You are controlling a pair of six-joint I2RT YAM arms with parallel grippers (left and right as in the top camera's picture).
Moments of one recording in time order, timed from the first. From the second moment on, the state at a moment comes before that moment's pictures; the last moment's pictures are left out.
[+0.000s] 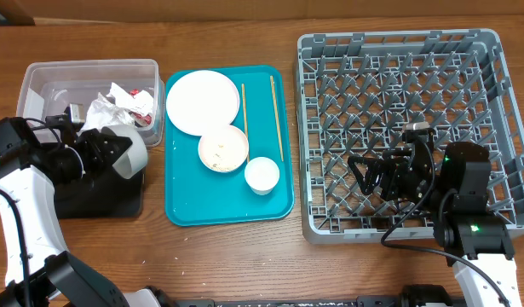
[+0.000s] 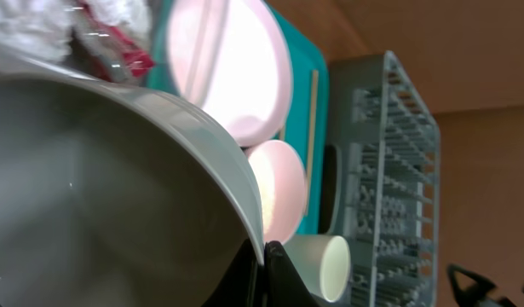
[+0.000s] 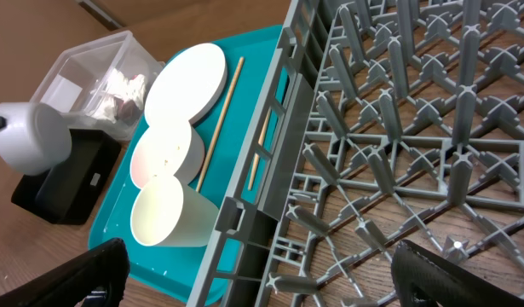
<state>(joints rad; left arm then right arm) 0.60 1.52 1.15 -0.92 0.93 0.03 -0.02 0.90 0.70 -0.48 -0.60 0.15</state>
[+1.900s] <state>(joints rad) -0.35 1.56 1.29 -1.21 0.17 -0.20 -0.02 0.90 0.70 -0.48 -0.60 0.15</state>
